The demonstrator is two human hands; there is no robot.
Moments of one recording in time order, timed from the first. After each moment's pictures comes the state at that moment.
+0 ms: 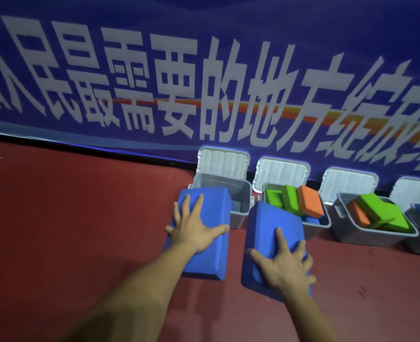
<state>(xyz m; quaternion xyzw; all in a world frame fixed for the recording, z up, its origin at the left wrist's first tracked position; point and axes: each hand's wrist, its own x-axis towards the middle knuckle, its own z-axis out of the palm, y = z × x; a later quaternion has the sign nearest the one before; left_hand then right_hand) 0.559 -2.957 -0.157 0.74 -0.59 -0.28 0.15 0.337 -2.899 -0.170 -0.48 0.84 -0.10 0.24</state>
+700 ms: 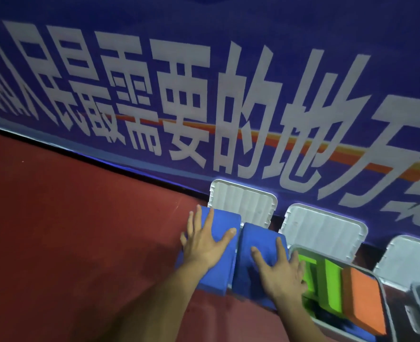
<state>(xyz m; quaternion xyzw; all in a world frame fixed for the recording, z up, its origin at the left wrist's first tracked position) 0.466 -3.430 -0.221 0.79 -0.53 -0.24 0.19 0.273 -3.418 -0.223 -0.53 0.78 -0.14 0.30</state>
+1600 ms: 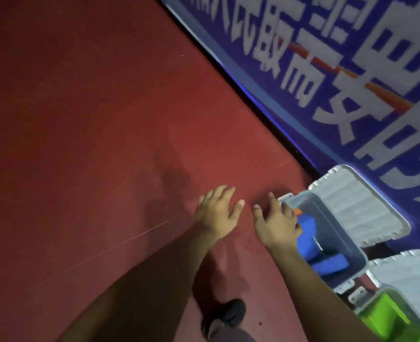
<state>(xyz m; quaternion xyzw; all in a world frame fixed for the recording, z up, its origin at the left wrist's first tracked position) 0.647 -3.176 -0.290 0.90 -0.35 -0.09 0.24 0.536 -3.289 -0.257 -0.82 0.50 0.06 0.25</state>
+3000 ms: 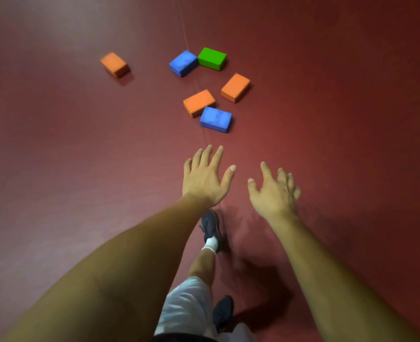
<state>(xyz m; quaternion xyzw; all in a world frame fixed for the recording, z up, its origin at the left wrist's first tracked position) 0.925 -2.109 -0.289 0.80 0.57 0.04 0.18 1.087 -2.180 -0.291 -0.86 -0.44 0.24 0.04</state>
